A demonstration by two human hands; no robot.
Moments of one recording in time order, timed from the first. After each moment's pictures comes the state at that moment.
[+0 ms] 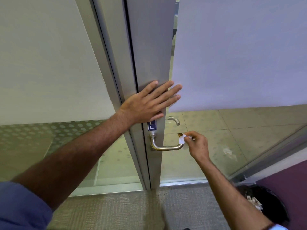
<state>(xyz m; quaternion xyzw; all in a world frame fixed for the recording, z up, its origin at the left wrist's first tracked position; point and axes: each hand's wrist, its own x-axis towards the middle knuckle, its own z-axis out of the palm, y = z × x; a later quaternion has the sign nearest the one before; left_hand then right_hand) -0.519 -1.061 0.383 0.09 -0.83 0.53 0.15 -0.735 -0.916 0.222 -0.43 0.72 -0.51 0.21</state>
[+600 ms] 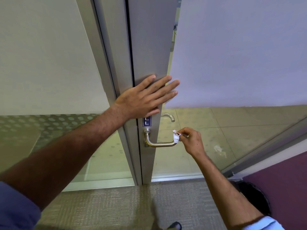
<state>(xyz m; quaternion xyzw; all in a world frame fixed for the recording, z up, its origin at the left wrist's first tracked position) -0.521 -1.062 0.382 0.09 -0.83 0.53 0.16 -0.748 -0.917 0.225 -0.53 0.71 -0.43 0.19</state>
